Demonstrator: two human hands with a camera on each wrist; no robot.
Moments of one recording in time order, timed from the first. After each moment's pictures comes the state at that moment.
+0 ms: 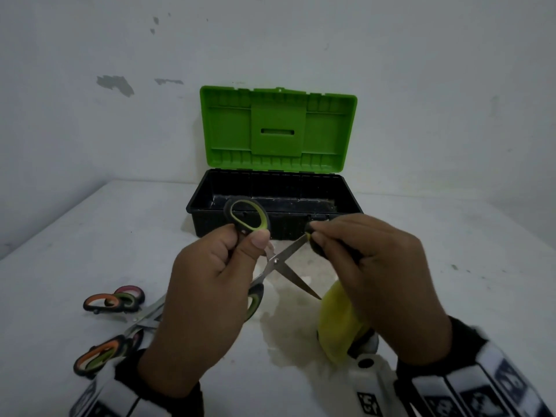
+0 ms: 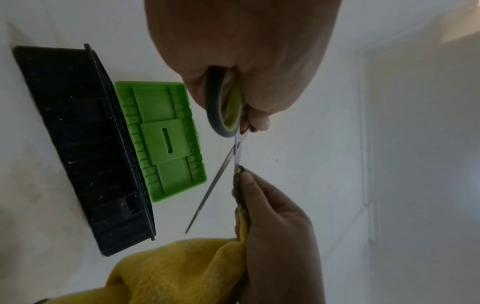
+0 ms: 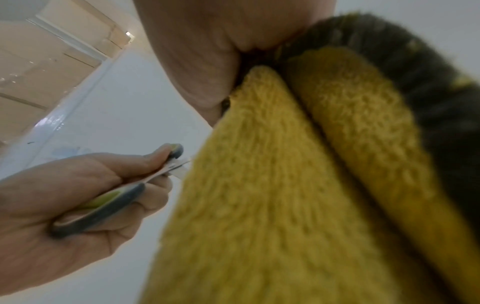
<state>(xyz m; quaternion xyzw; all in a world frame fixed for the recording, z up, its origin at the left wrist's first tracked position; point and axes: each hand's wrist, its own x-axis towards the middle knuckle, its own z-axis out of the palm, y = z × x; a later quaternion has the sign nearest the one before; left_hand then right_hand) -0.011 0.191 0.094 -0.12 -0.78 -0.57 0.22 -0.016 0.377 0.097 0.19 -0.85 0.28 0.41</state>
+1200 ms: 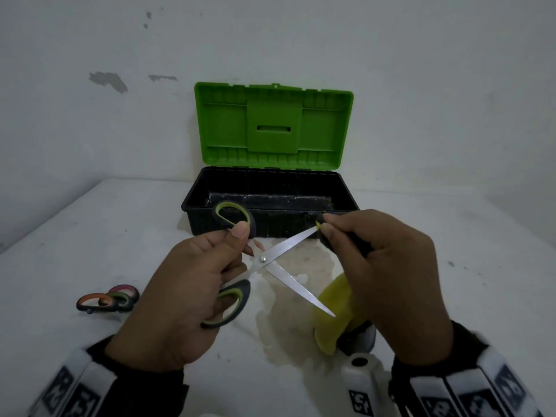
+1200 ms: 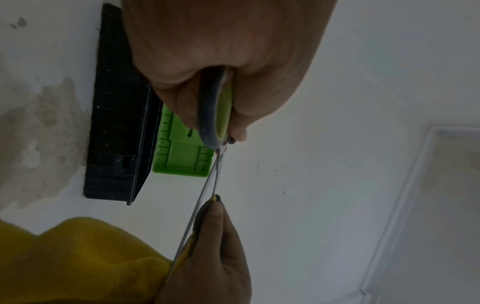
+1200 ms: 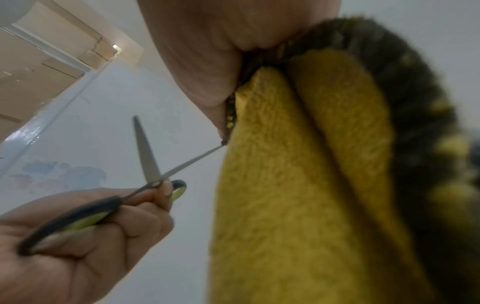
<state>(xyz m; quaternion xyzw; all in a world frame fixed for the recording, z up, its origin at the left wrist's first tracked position) -0.025 0.181 0.098 0.01 -0.57 -0.82 -0.09 -0.012 0.383 0.095 0.13 -0.84 0.31 0.43</state>
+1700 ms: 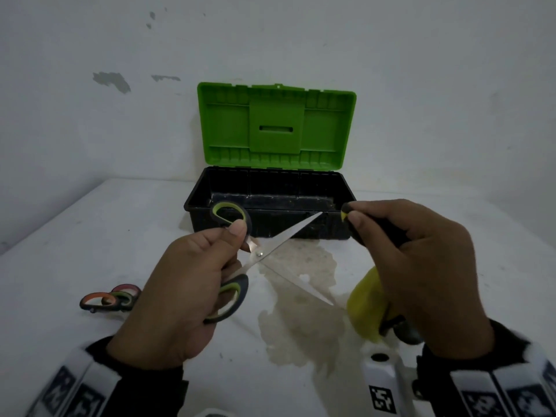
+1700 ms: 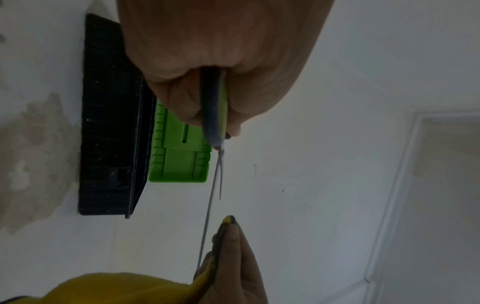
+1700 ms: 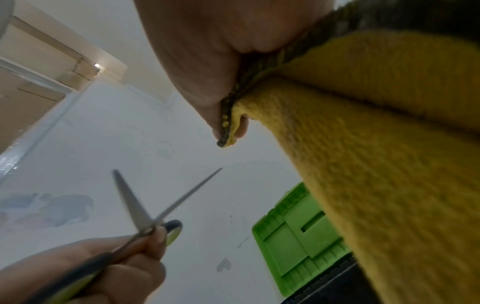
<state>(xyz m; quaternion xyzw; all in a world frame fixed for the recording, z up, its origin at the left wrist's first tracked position) -0.028 0.181 0.098 0.03 -0.63 -0.78 -0.03 -0.005 0.398 0.110 0.10 -0.83 0.37 0.41</state>
